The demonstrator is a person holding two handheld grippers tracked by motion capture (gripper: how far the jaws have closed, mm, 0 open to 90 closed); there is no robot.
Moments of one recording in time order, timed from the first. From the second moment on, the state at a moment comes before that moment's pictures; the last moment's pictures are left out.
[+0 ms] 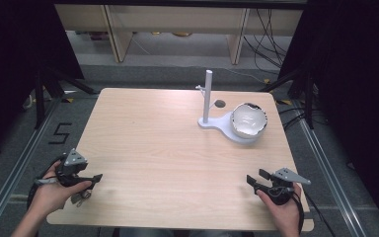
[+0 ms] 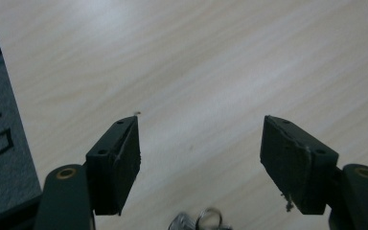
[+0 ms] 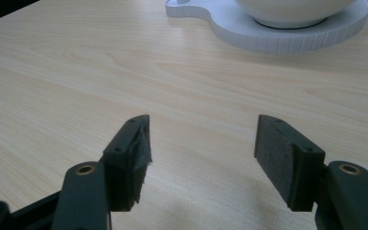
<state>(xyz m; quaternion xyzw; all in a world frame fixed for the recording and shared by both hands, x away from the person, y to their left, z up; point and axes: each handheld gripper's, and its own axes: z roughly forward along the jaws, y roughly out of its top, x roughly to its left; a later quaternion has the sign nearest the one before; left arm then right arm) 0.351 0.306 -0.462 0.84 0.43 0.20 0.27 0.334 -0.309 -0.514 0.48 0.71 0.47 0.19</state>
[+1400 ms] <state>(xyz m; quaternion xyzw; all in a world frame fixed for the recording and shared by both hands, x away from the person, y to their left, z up) 0.361 0.314 -0.487 0.92 0.38 0.03 0.07 0.335 -0.305 -0.515 0.49 0.71 0.47 0.18</state>
